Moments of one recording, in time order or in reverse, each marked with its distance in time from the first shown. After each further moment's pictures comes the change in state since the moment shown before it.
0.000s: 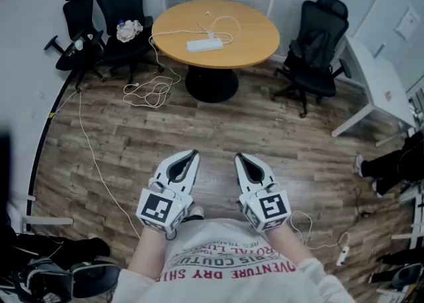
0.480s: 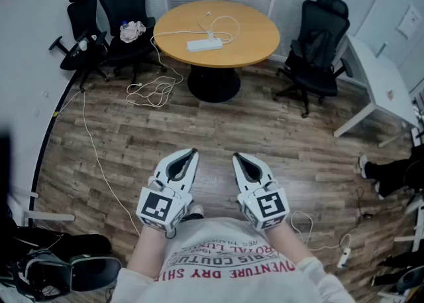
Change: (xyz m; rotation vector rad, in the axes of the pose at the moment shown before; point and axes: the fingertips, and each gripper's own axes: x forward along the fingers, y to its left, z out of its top) left arm 0.001 -0.025 0.002 0.038 0.012 0.025; right arm -0.022 -0.005 0.000 -0.032 0.006 0.051
